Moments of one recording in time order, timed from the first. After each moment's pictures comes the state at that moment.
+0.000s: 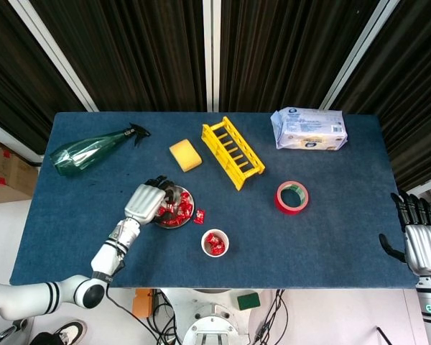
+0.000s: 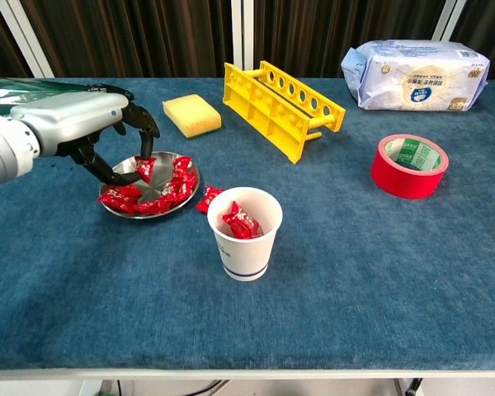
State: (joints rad) left arm -0.69 -1.55 -0.14 -1.57 1.11 1.03 0.40; right arm 0.08 -1.12 0.08 -1.61 -1.47 1.48 -0.01
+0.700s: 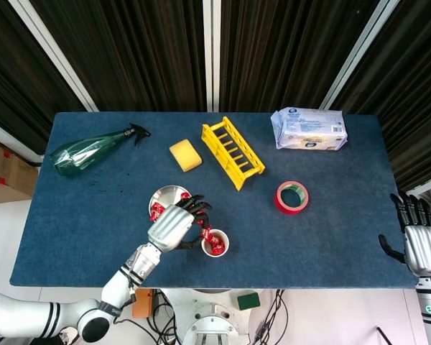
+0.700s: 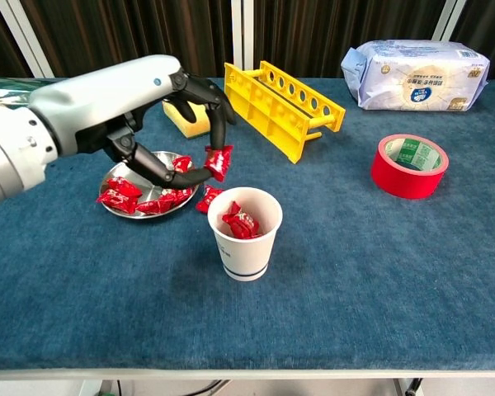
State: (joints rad) left arm -0.66 -1.59 -0.11 -1.87 1.30 1.14 0.39; right arm 0.07 -1.12 0.08 -1.61 -1.48 1.49 -0.01
